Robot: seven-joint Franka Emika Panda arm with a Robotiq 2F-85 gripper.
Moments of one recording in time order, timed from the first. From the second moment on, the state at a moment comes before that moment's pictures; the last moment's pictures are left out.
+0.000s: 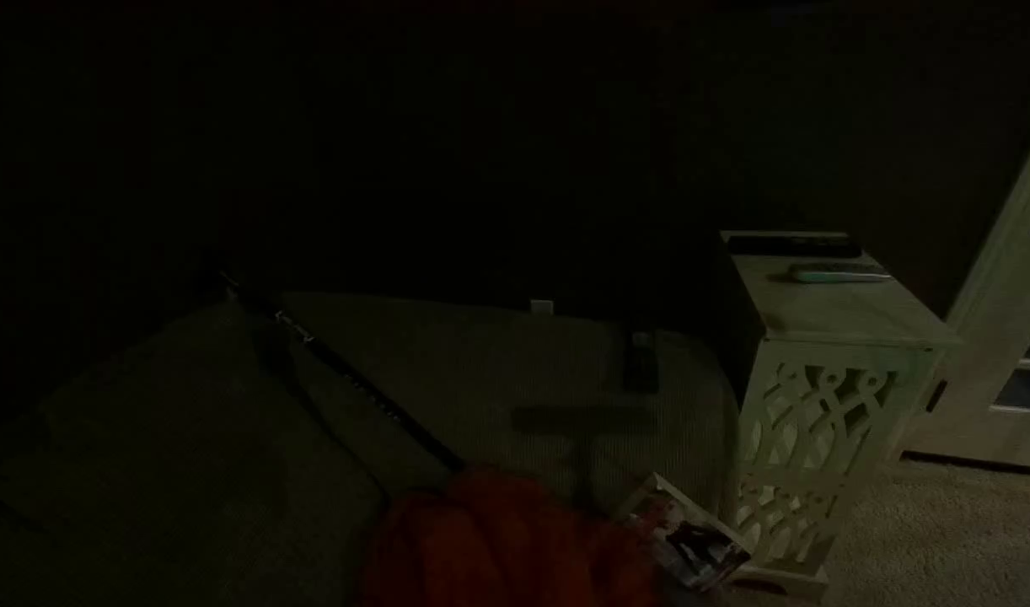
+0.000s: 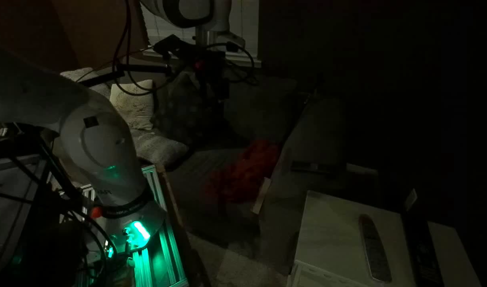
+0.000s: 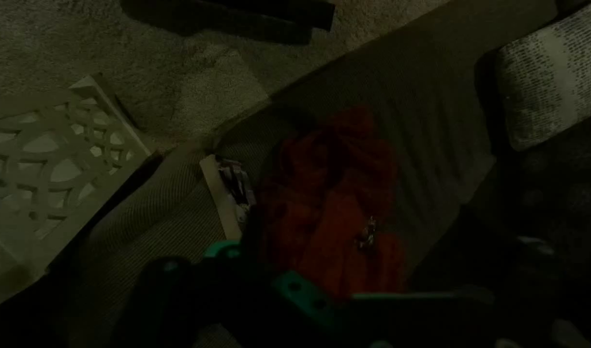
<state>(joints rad) 0.20 -0.69 0.08 -2.70 0.21 1.98 -0.01</state>
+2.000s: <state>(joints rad) 0.13 0.03 -0.05 -2.70 0.35 2.57 -0.19</state>
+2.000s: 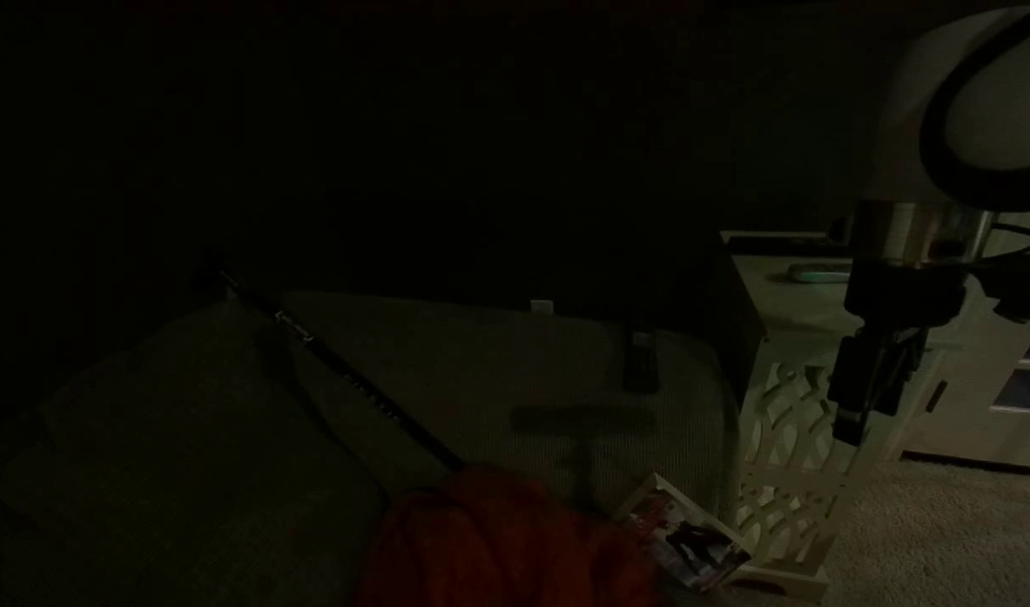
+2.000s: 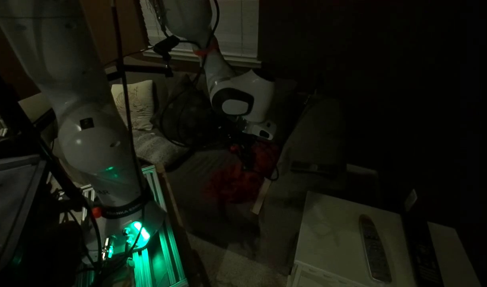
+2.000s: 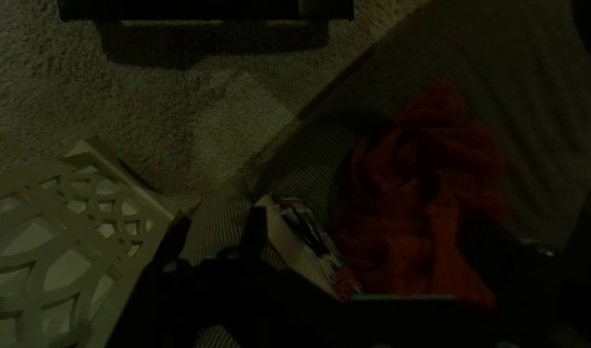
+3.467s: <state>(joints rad) -0.06 0.59 0.10 -2.51 1.08 2.71 -1.37</state>
